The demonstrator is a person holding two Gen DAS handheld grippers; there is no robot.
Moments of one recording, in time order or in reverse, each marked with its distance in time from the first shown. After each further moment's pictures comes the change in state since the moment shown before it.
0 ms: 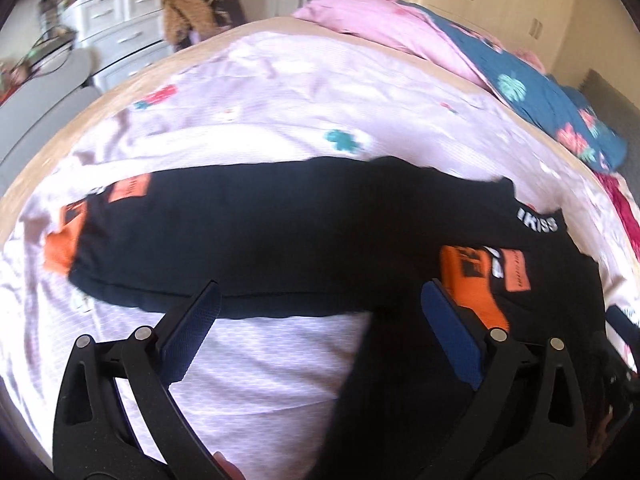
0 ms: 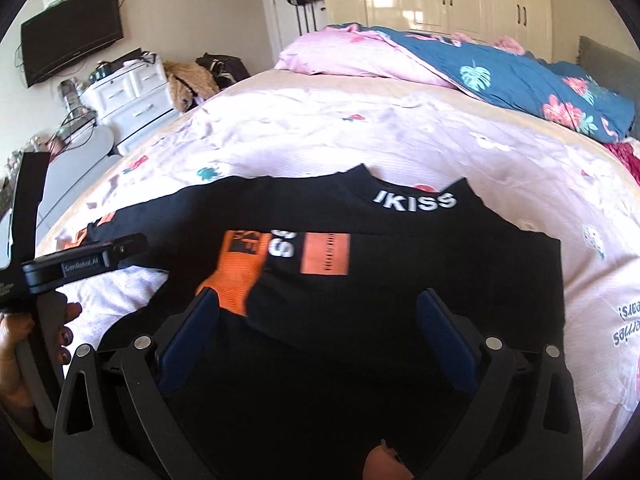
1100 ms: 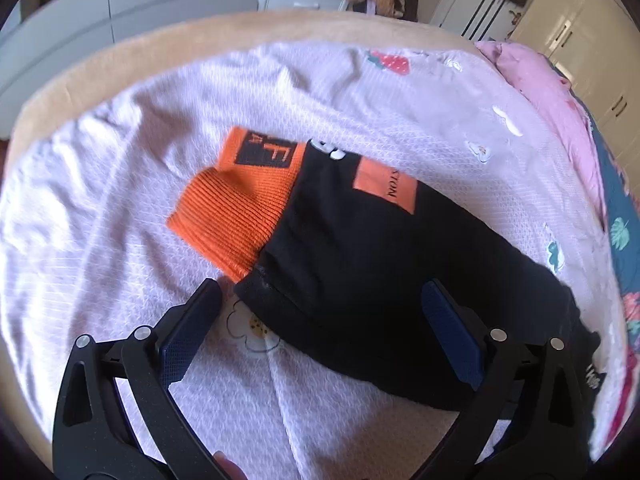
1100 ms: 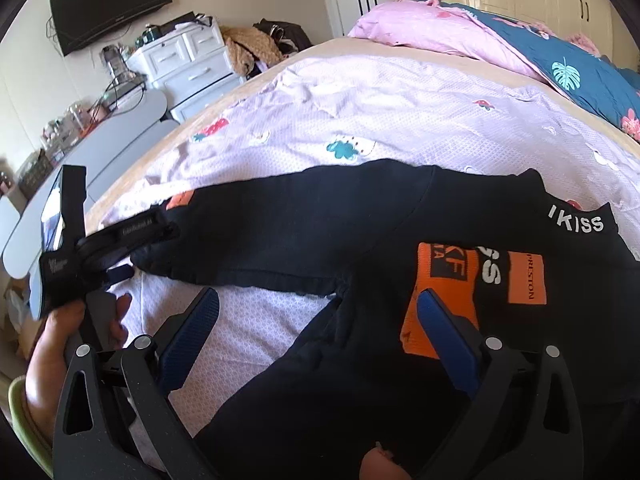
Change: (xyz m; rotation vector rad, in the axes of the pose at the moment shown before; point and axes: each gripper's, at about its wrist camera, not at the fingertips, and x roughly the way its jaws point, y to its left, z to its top) left arm 0.019 0.164 0.002 -0.538 0.040 0.195; right arm 0.067 0.135 0.028 -0.070 0.123 0.180
